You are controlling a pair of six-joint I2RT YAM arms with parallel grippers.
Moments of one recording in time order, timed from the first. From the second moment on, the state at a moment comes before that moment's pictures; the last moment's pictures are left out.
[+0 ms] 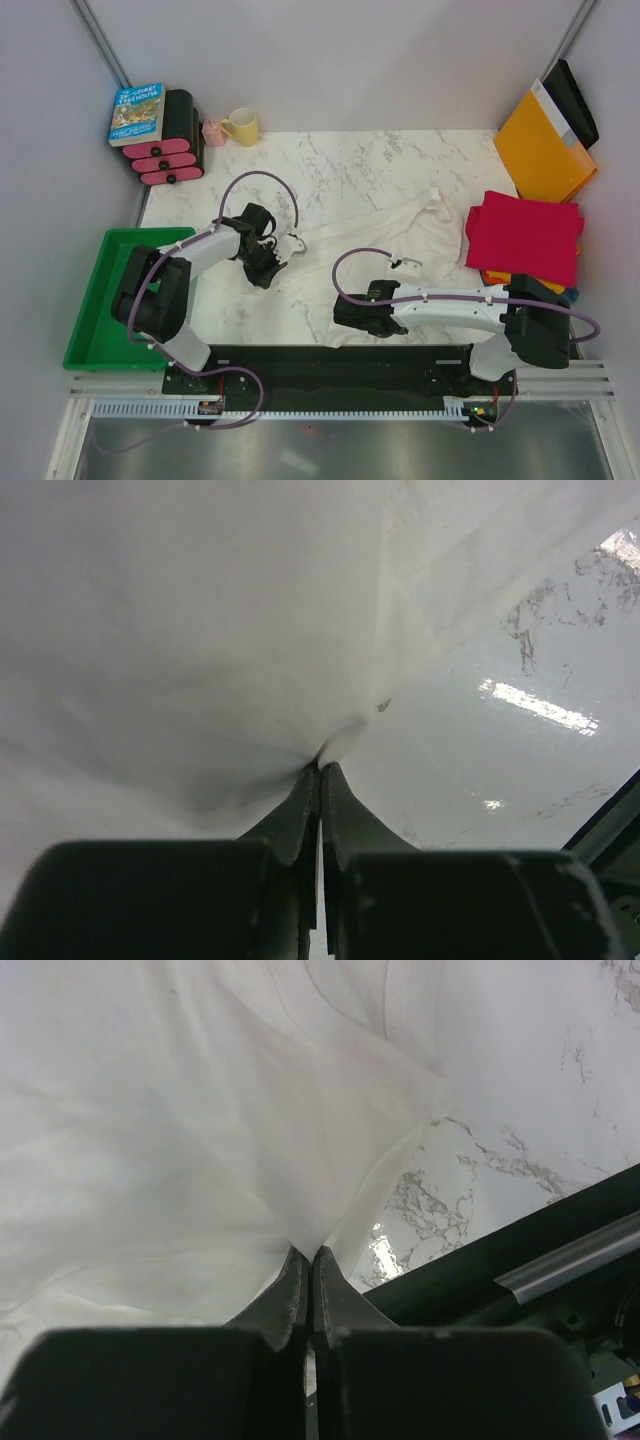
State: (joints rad) left arm -0.37 1.63 0.92 -0.70 0.31 0.73; right arm 1.24 1.51 0.95 -1.19 0.67 1.70
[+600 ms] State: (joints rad) left arm 0.40 1.52 1.60 -0.82 0.74 0.43; right arm 0.77 1.27 1.58 -1.30 0.95 1.28
